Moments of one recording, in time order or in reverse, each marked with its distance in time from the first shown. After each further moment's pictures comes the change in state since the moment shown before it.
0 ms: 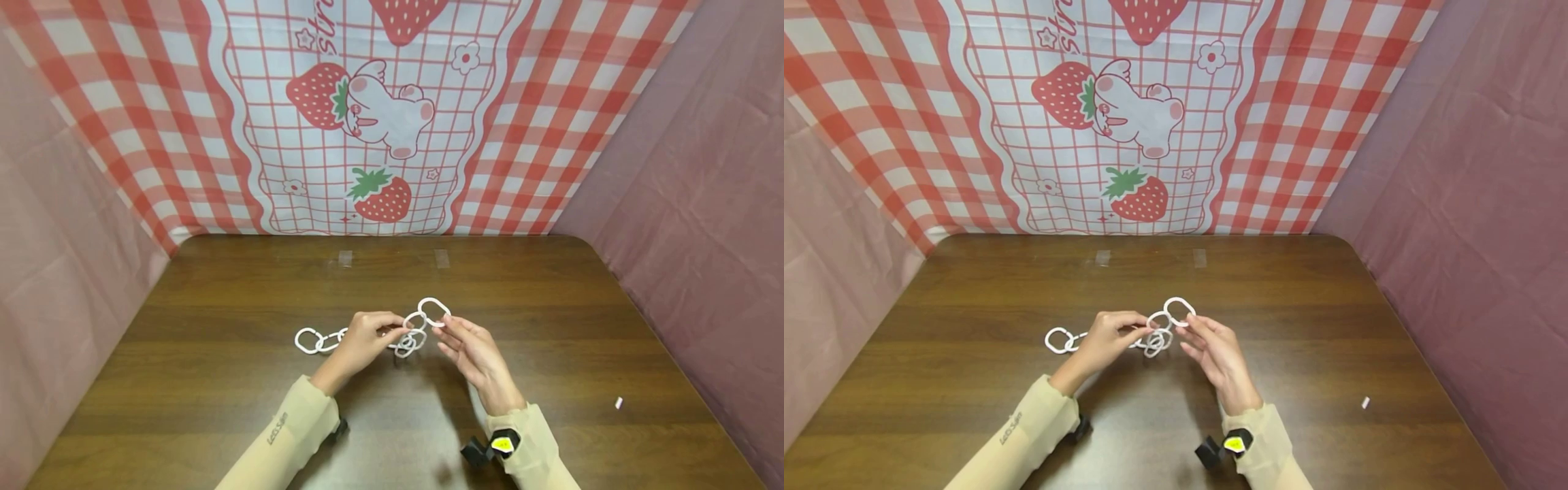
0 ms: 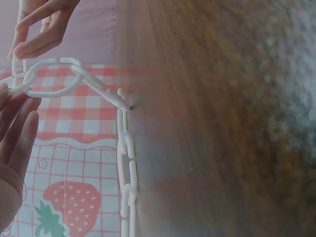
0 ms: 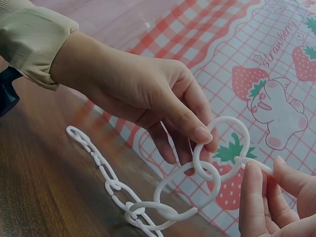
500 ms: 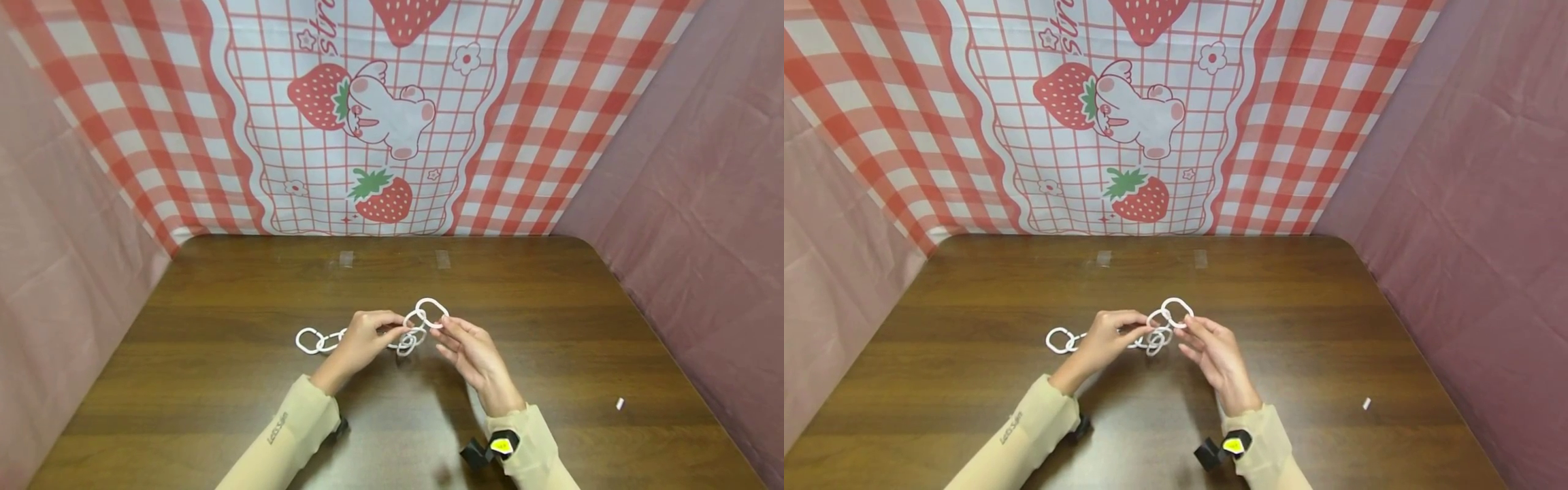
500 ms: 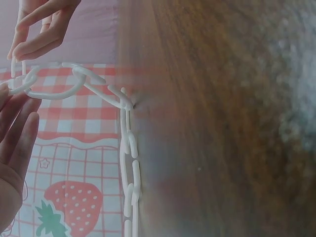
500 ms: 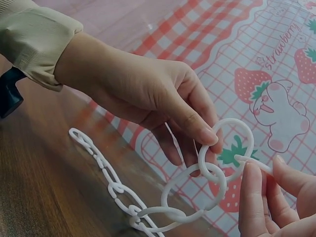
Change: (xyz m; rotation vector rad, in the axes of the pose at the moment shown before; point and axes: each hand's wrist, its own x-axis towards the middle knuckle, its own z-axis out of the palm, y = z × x) left_hand 0.001 0.000 -0.001 0.010 0.007 -0.001; right_hand -0.001 0.001 0.002 -0.006 -0.043 -0.001
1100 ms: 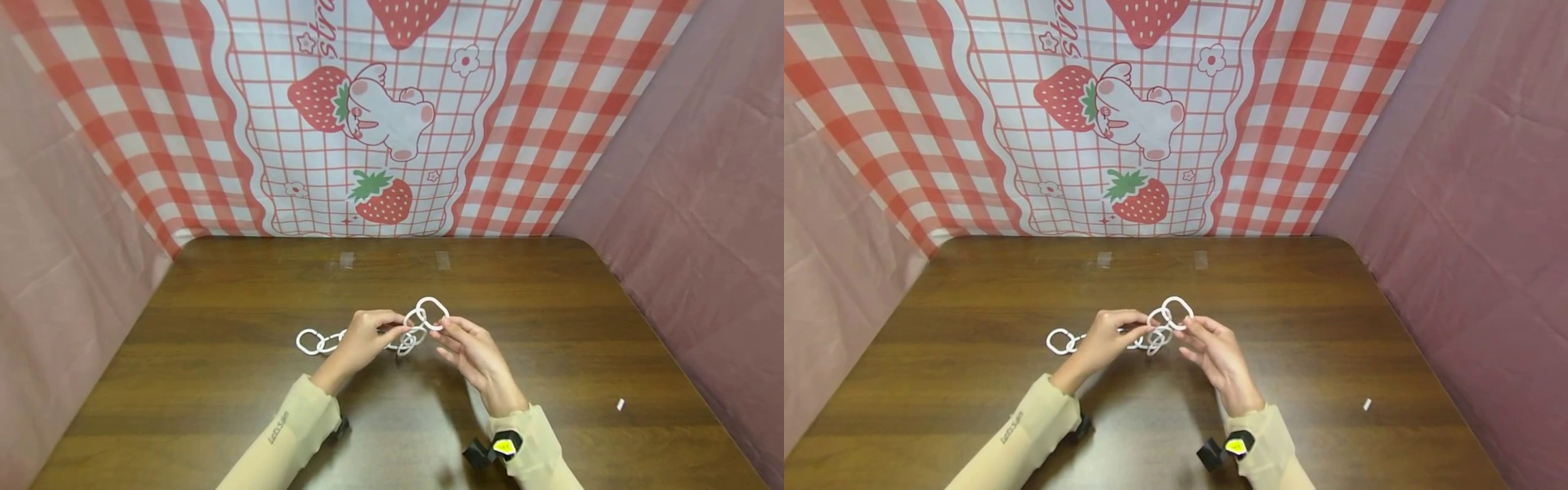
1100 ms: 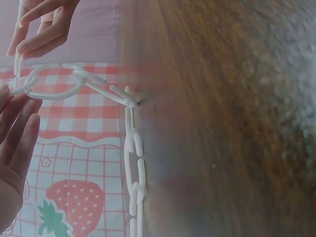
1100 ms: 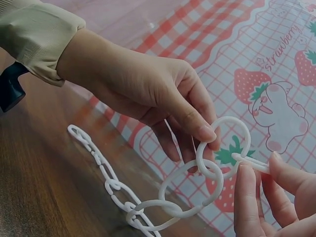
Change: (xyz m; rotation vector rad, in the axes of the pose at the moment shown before) left_hand 0.002 0.003 -0.002 -0.013 -0.018 -0.039; right_hand 0.000 -0.002 -0.006 -0.062 -0.041 0.019
